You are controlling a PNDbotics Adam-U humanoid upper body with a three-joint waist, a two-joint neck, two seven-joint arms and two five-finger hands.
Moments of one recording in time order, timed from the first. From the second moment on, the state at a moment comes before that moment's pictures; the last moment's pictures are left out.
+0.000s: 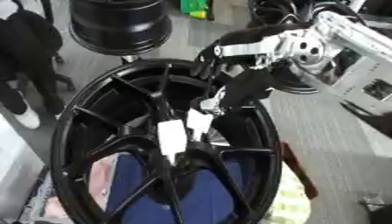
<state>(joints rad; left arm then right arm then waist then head) -0.22 0.65 0.07 -1.98 0.03 -0.27 0.48 -1.05 -0.83 0.75 -1.84 0.17 0.50 0.73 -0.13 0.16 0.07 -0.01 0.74</state>
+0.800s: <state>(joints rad) -0.22 0.65 0.07 -1.98 0.03 -0.27 0.48 -1.02 -0.80 0.75 -1.77 0.23 0.49 0.73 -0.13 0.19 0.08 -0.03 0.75</state>
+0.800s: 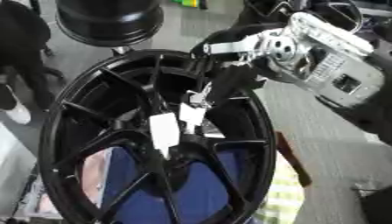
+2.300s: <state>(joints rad) -0.22 0.64 0.07 -1.98 0.03 -0.27 0.48 -0.97 -0.77 0.76 -1.72 0.22 0.48 0.74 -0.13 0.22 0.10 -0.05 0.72</state>
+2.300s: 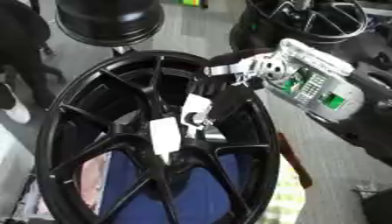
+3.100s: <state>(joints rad) -0.22 0.64 0.07 -1.98 0.03 -0.27 0.48 -0.95 -0.75 0.76 -1.69 0.22 0.49 0.73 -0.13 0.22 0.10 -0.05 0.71</state>
